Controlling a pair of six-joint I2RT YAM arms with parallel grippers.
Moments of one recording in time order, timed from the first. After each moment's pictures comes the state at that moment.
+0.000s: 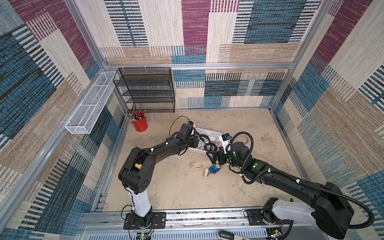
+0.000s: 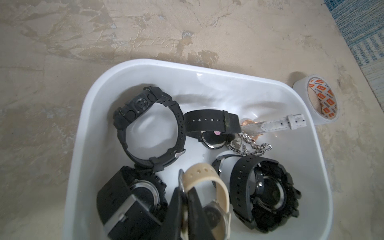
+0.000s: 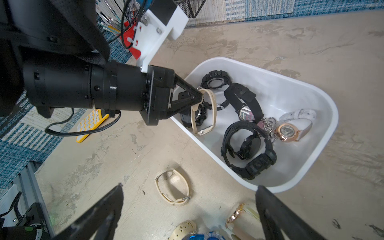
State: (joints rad) left arm -0.54 1.81 1.17 -0.12 0.06 -0.37; right arm 0.71 1.19 0.66 0.06 -0.05 0.40
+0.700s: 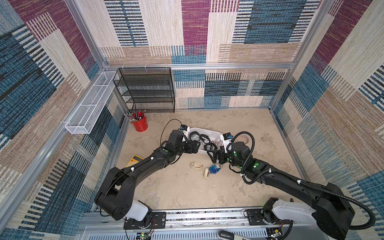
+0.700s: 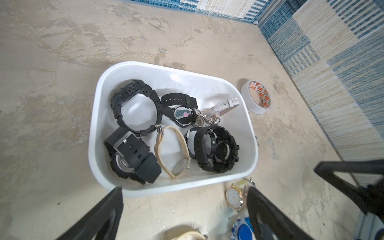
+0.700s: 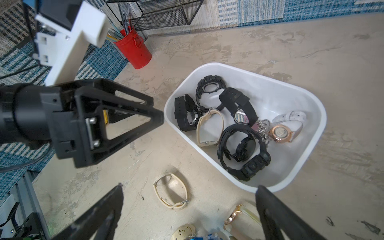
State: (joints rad) left arm -0.54 1.45 0.86 0.01 0.16 -0.40; right arm 0.71 1.18 0.66 0.06 -0.02 0.42
